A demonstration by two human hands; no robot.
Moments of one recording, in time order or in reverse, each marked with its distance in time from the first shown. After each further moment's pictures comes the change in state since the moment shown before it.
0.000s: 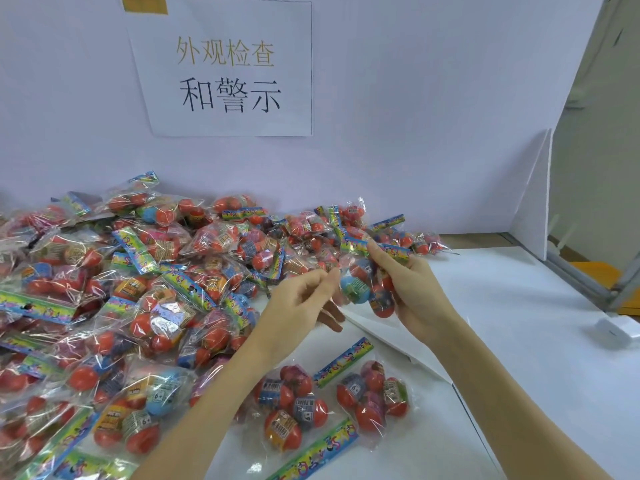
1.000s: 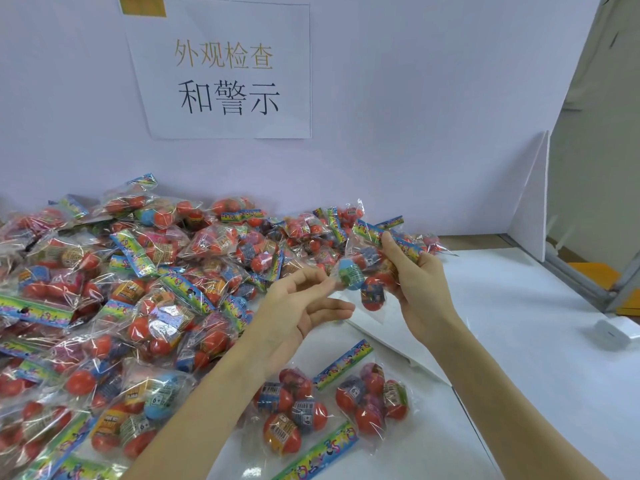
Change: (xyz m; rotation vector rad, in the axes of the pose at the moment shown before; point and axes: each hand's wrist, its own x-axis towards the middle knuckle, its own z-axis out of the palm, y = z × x) left_hand 0.004 0.006 0.000 -0.600 0.038 -0.241; right_hand -0.007 -0.010 0.006 0.062 0.145 -0.123
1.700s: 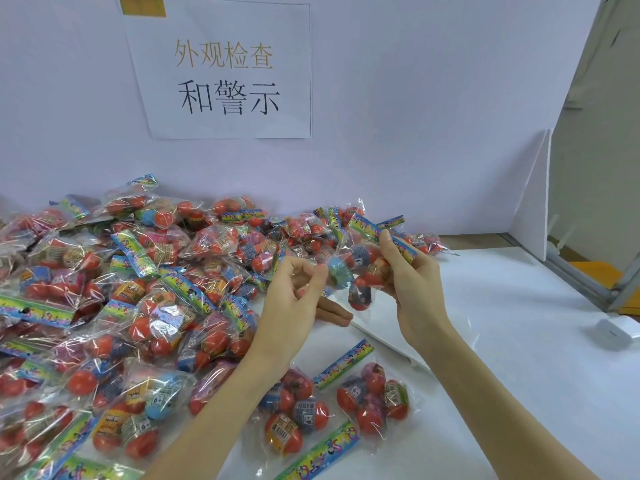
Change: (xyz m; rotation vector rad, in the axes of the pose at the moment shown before) left_hand -0.003 -0.006 0.009 0.307 0.146 0.268; right_hand -0.008 0.006 0.009 -0.011 -0.005 -0.092
